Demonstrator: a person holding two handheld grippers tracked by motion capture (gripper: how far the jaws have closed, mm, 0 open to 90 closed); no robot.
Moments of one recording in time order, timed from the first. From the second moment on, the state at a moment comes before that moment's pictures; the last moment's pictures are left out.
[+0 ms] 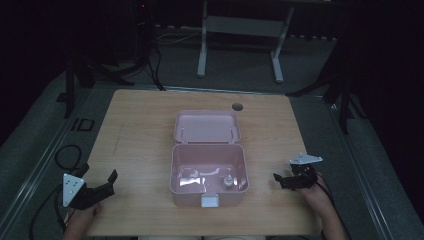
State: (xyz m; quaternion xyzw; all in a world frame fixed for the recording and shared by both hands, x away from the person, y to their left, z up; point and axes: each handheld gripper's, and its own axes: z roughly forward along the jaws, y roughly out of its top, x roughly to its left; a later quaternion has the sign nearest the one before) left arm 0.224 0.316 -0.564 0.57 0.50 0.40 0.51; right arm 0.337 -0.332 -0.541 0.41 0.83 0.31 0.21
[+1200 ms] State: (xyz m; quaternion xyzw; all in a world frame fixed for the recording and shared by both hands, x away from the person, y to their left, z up) left arm 0.224 0.317 -0.564 0.57 0.50 0.40 0.51; right arm 0.308 -0.347 -0.548 0.51 0.63 0.42 0.41
